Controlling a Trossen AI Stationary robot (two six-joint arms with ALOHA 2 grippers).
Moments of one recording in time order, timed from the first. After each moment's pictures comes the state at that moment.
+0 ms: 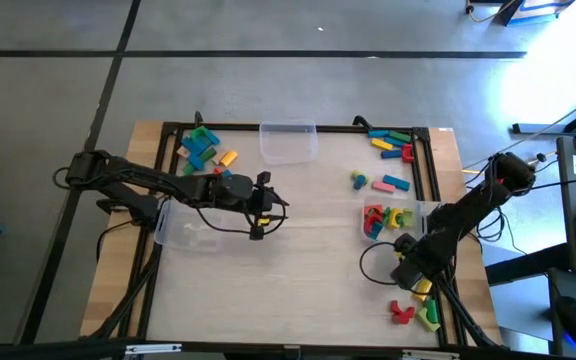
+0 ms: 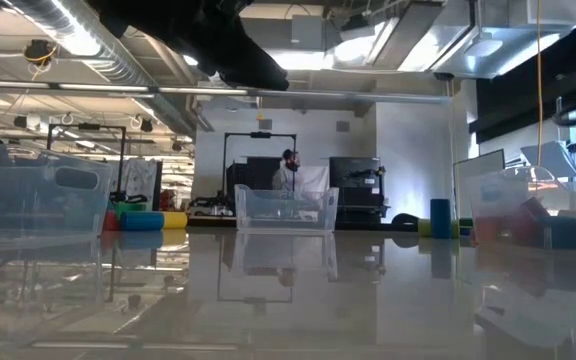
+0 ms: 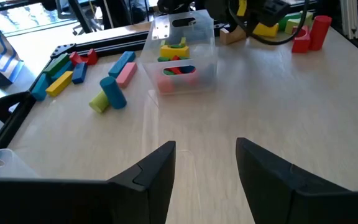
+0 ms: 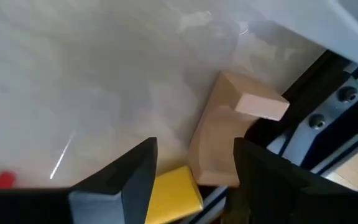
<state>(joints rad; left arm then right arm) -0.04 1.40 0.84 0.11 -0.07 0.16 0.81 1.33 0.67 -0.99 -0.26 1.75</state>
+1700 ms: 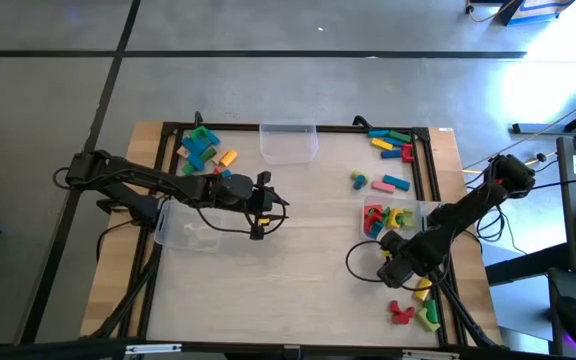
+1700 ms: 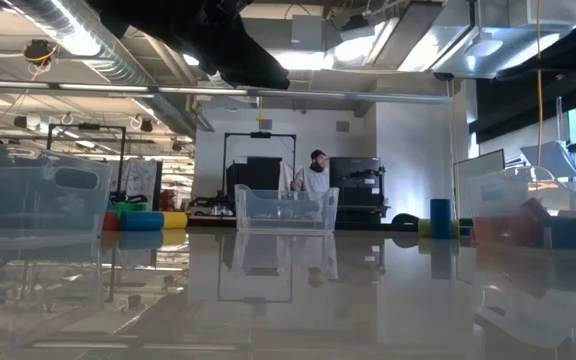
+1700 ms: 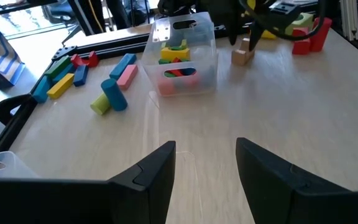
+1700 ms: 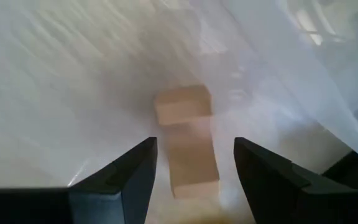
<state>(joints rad) -0.04 1.40 0.84 0.12 -0.07 0.16 0.73 1.36 0.73 -0.93 -0.04 1.57</state>
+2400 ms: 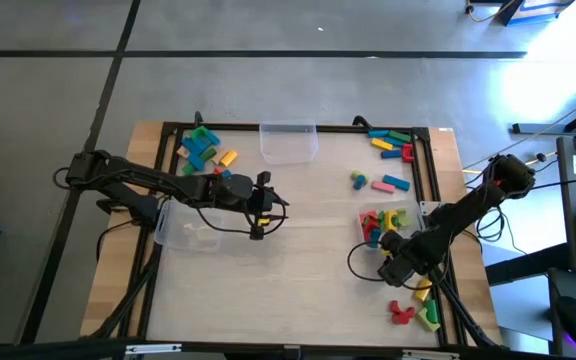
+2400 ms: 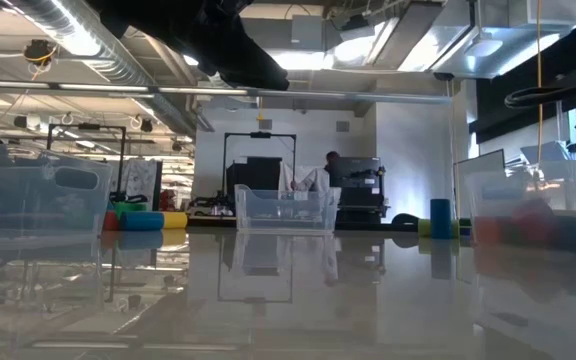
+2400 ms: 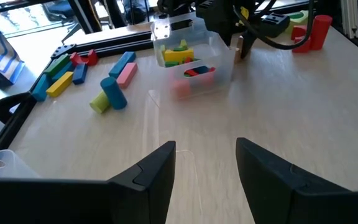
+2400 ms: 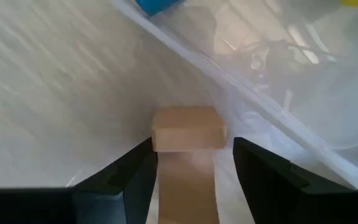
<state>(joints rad) -0.04 1.40 0.84 0.12 -0.07 0.16 0.73 1.36 0.63 -0.82 0.02 1.54</state>
